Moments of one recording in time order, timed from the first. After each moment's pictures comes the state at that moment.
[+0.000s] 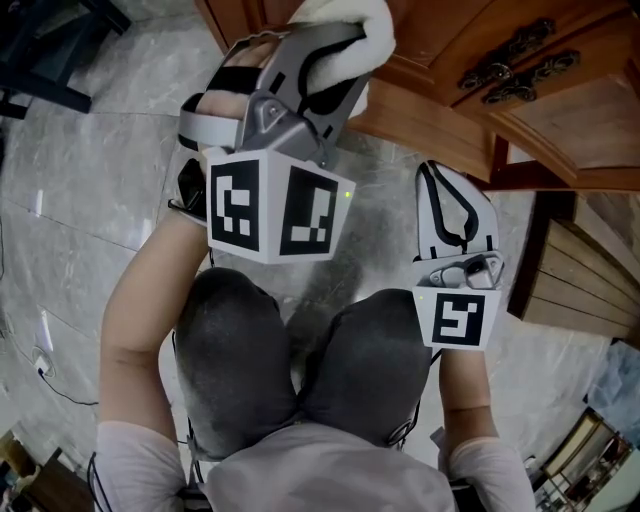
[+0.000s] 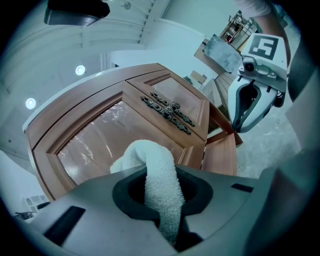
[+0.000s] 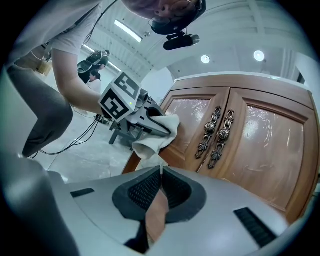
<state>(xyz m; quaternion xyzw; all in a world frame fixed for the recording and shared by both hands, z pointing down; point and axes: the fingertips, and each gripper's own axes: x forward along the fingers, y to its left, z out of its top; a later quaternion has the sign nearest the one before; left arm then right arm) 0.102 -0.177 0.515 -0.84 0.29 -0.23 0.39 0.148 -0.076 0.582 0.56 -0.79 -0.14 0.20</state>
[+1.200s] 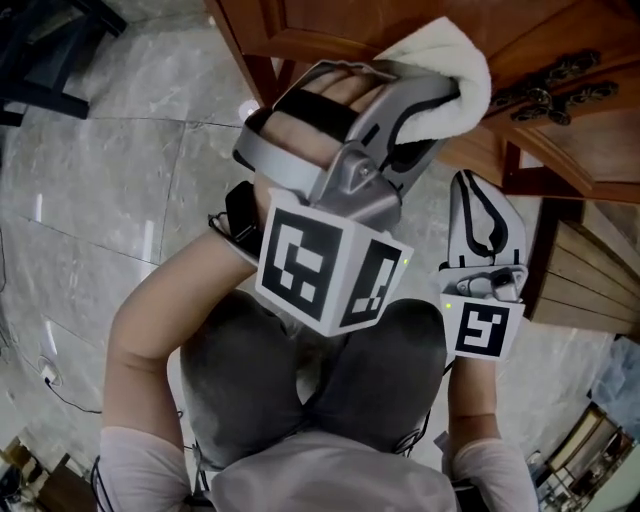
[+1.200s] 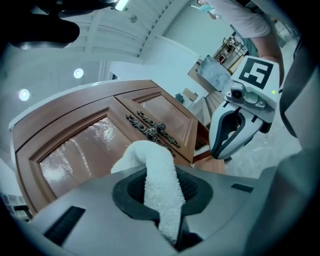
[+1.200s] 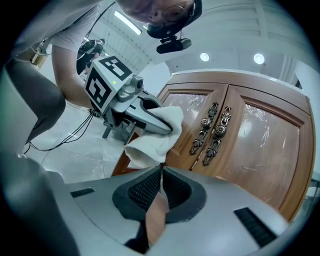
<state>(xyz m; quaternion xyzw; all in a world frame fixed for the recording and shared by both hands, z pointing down) 0.139 -0.138 0.521 -0.88 0.20 -0.18 0.38 0.164 -0.087 0.591 0.59 -0.76 -0.14 0.23</state>
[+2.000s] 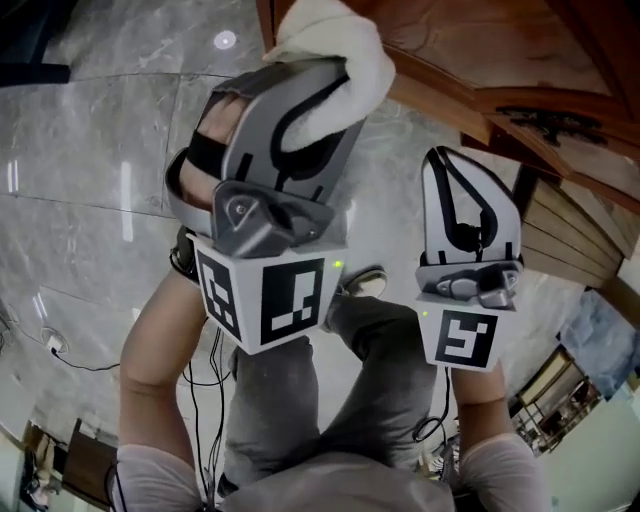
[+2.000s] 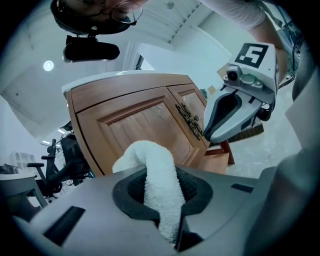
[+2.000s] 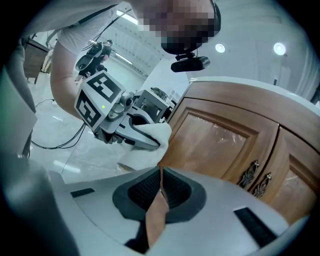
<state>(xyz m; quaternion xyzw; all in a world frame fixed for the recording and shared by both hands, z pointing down) 0.001 -0.191 0.474 -0.90 0.30 -0.19 0.24 0.048 -0.131 0.487 0.51 -0.80 -0.13 0.29</state>
